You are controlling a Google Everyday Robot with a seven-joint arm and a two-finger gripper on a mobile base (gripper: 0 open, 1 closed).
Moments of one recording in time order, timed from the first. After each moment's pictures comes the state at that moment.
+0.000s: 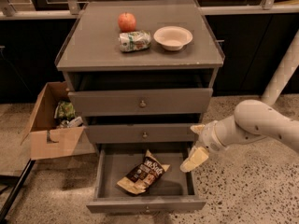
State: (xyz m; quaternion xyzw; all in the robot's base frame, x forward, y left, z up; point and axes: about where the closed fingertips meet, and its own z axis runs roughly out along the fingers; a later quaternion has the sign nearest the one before) arm 0.516 -0.136 0.604 -0.52 0.78 0.22 0.25
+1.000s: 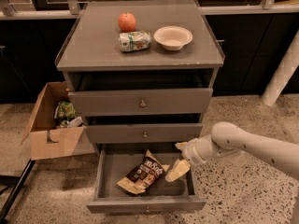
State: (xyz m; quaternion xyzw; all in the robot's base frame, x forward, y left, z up) arm 0.531 -0.093 0.469 -0.49 0.79 0.29 0.24
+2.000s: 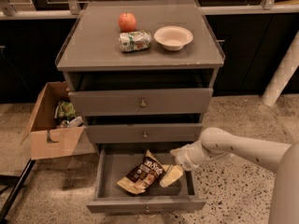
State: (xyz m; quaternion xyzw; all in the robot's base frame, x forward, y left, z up) arm 0.527 -0.071 0.424 -0.50 0.79 0.30 0.20
